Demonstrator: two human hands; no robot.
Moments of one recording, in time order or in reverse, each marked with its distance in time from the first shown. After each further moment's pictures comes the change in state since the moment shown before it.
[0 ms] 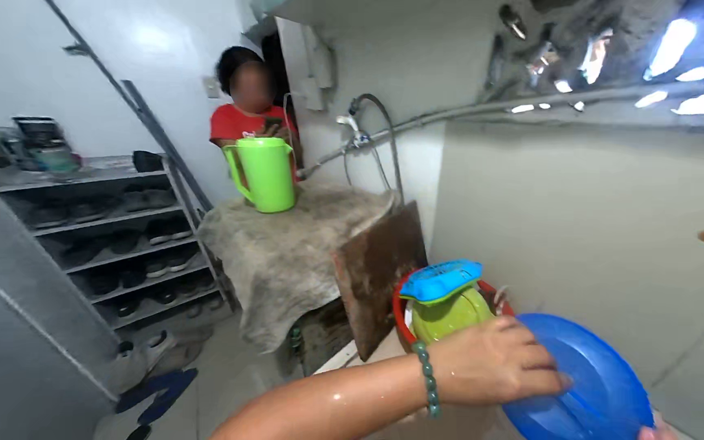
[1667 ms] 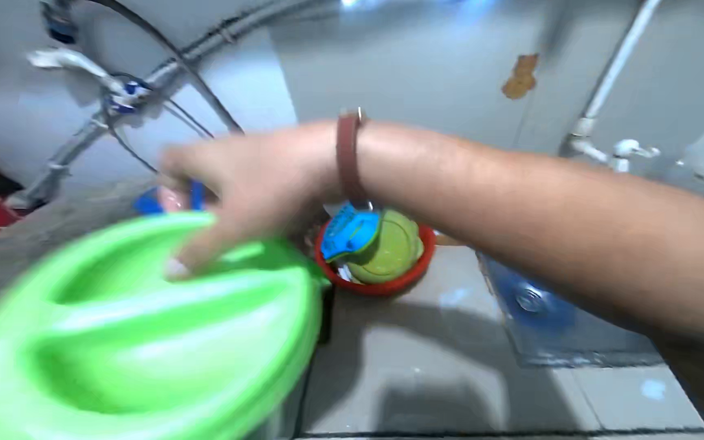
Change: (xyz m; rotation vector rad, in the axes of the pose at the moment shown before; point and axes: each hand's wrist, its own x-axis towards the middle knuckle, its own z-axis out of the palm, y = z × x) left_hand -0.201 -0.037 -0.227 -0.612 0.452 -1.128; right_hand 0.156 -0.026 0.342 -1.239 -0.963 -0.098
